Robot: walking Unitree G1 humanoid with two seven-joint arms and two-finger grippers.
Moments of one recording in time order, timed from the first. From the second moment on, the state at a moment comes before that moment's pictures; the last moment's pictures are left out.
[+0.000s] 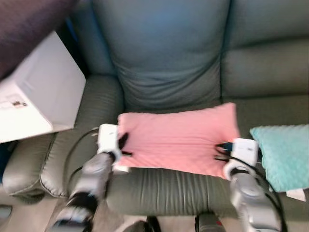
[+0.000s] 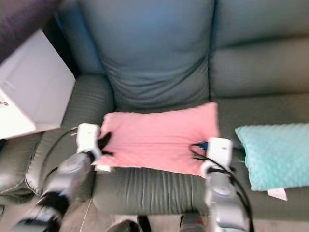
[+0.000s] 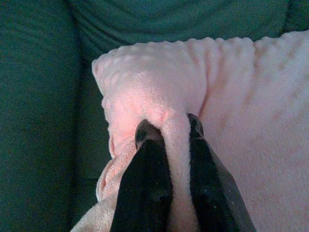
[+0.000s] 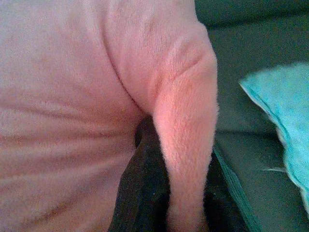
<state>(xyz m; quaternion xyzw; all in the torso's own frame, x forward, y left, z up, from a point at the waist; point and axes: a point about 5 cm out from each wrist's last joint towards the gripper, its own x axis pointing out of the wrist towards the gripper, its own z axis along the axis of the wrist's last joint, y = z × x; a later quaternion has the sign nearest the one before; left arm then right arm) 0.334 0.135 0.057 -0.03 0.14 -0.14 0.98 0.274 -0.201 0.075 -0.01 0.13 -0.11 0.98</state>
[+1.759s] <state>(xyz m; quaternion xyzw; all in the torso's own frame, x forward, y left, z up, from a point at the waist) 0.352 0.081 0.069 -0.09 0.15 -0.11 0.98 0.307 -0.207 0.067 -0.04 0.10 -0.09 0.99</state>
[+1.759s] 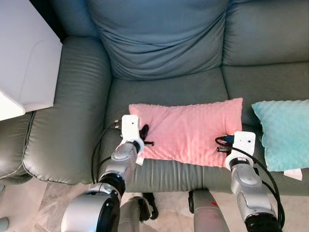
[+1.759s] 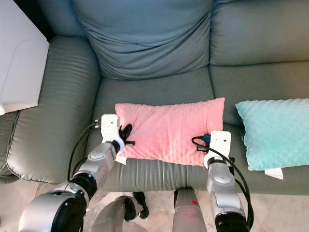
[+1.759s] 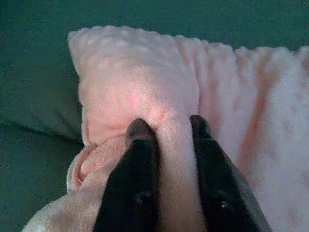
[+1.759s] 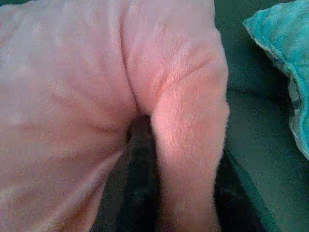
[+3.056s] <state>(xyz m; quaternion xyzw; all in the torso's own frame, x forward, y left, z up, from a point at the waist) 0.351 0.104 0.064 -0.08 0.13 -0.06 0.99 0.312 -0.216 0.076 -0.04 0.06 -0.11 0.99</state>
